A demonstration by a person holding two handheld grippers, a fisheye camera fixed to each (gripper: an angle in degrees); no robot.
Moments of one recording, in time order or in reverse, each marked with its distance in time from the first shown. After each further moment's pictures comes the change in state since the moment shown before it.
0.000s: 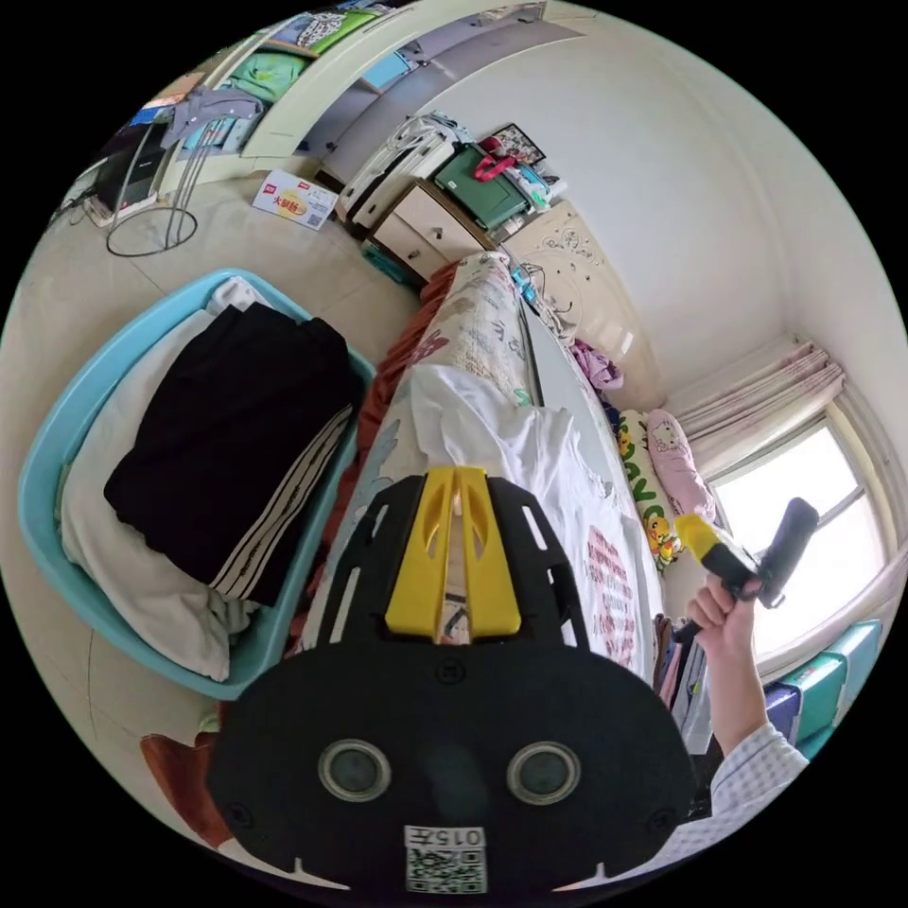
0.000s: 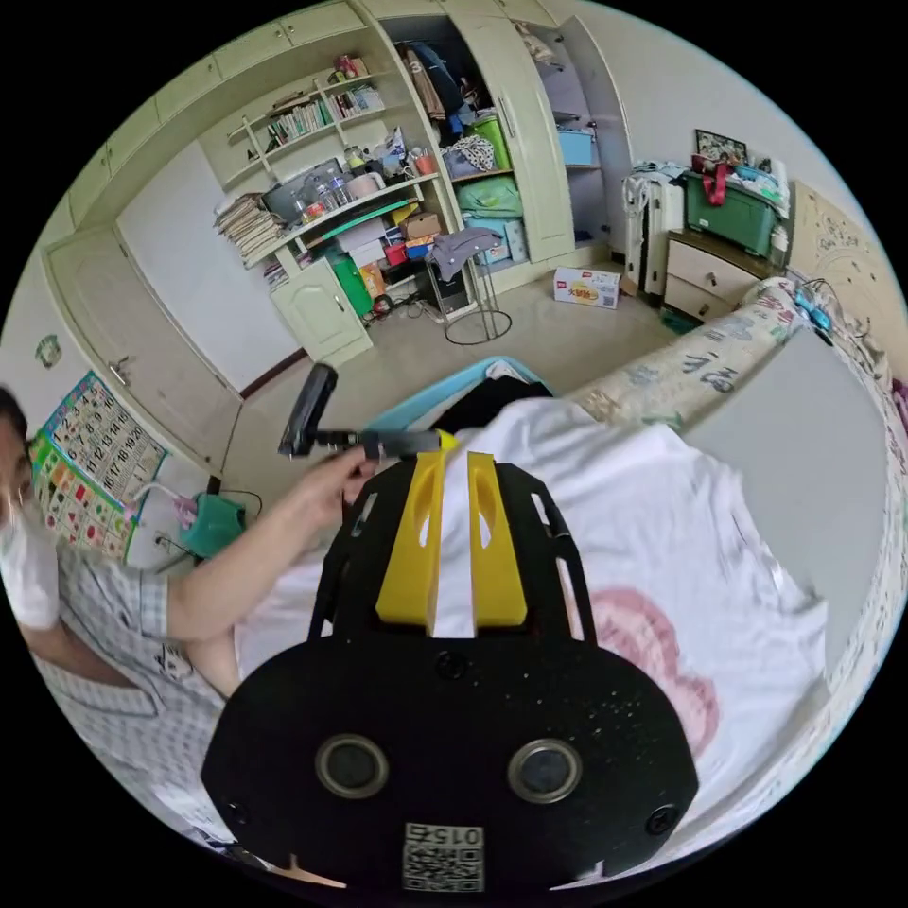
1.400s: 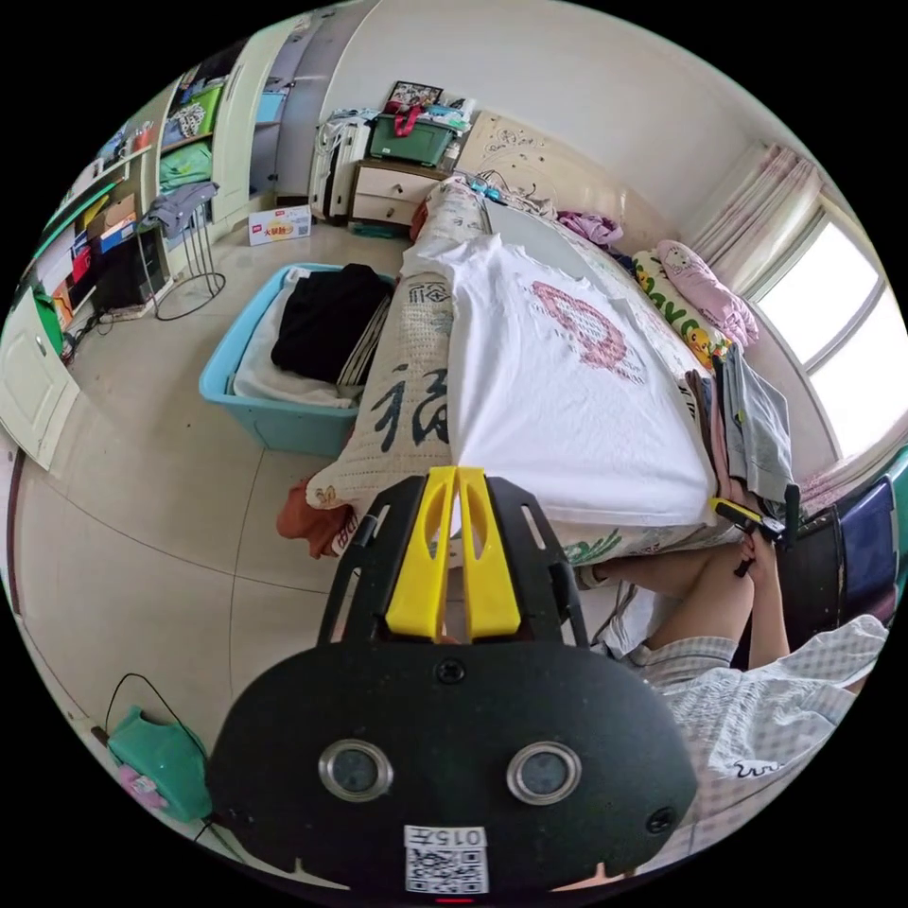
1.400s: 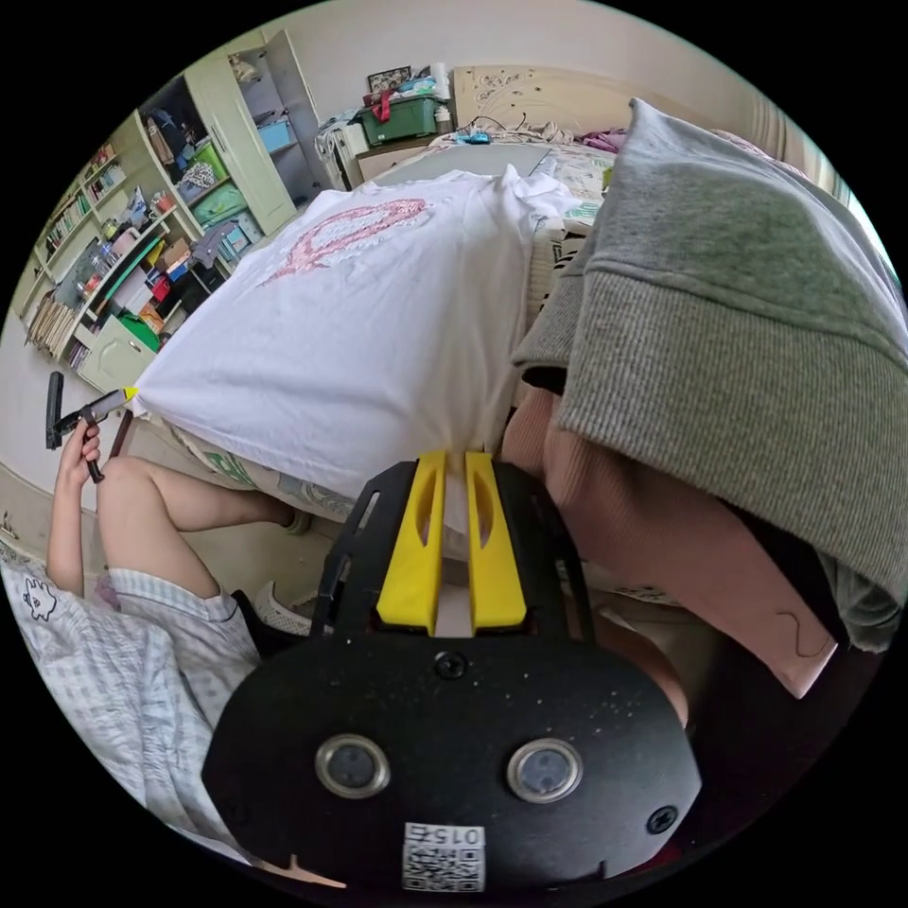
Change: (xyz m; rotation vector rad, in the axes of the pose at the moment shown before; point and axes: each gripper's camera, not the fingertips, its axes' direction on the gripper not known) left arm 0.156 0.365 -0.206 -0.196 -0.326 0.336; right arm 0.115 0.570 0.053 -0.074 0.512 0.657
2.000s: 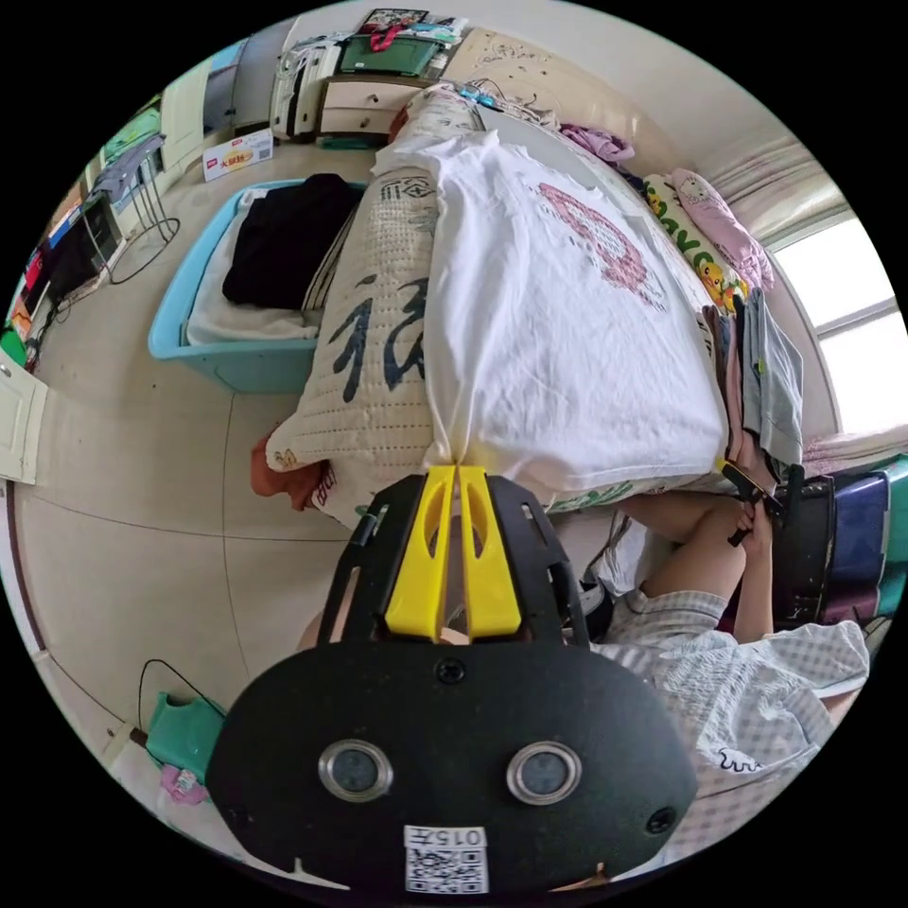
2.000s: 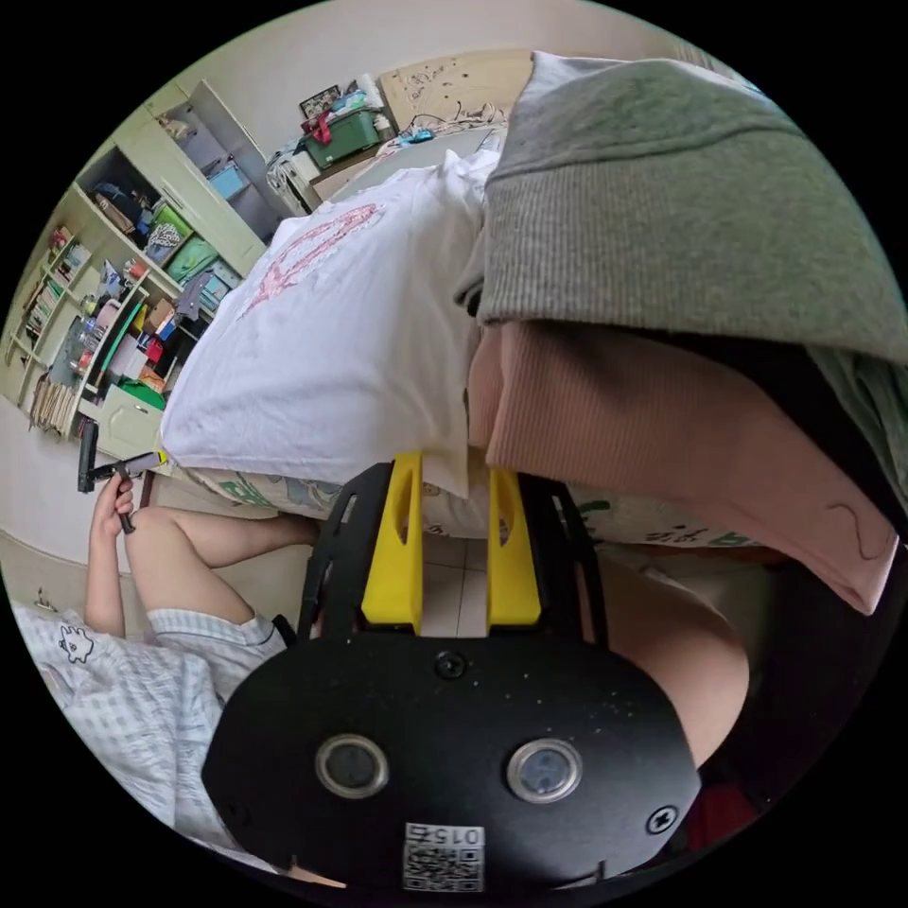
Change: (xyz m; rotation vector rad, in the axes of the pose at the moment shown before) left arm 0.012 -0.008 0.085 -0.280 0.039 0.015; right arm 0.054 0.037 0.112 -0.004 -0.078 0.189
